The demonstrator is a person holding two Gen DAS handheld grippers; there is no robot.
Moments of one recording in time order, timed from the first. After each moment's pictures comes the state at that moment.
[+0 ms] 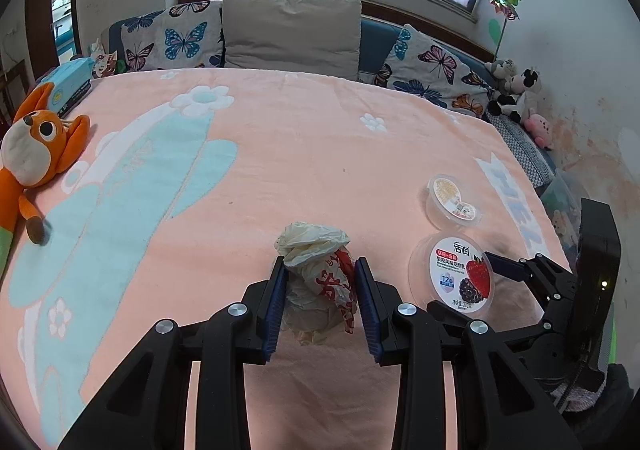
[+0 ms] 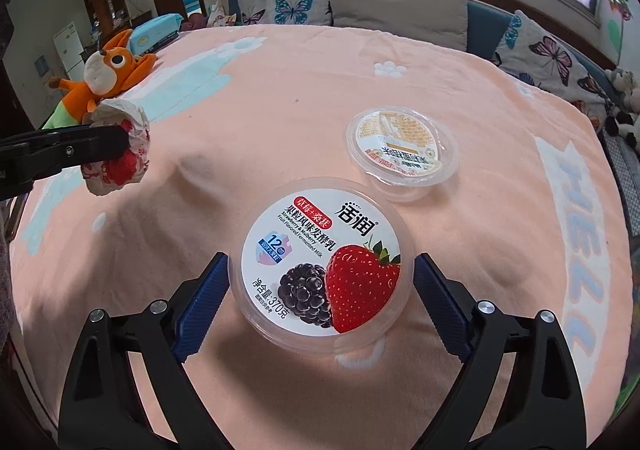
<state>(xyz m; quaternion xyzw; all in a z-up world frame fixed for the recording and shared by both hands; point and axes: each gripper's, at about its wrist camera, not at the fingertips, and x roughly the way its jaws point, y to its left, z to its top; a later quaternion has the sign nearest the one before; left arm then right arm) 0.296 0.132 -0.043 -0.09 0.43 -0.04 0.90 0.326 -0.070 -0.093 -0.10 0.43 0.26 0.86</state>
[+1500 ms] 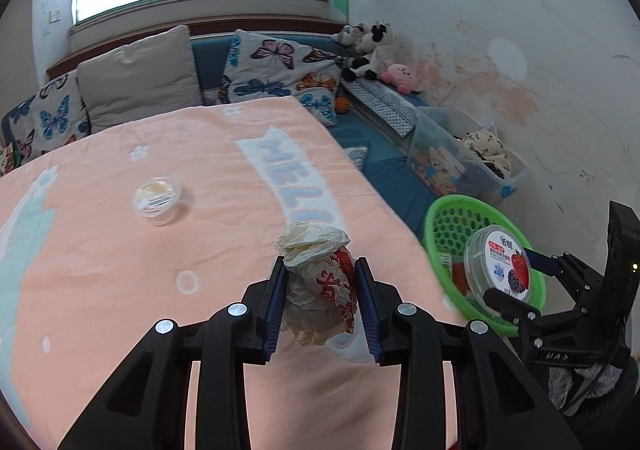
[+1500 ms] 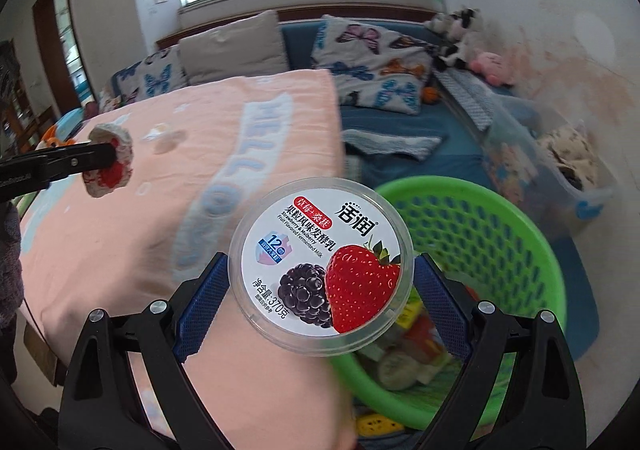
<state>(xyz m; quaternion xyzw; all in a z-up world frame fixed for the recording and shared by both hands) 0.207 -0.121 0.012 0.01 0.39 -0.23 0.89 0.139 -0.377 -0.022 0.01 0.39 0.04 0.92</state>
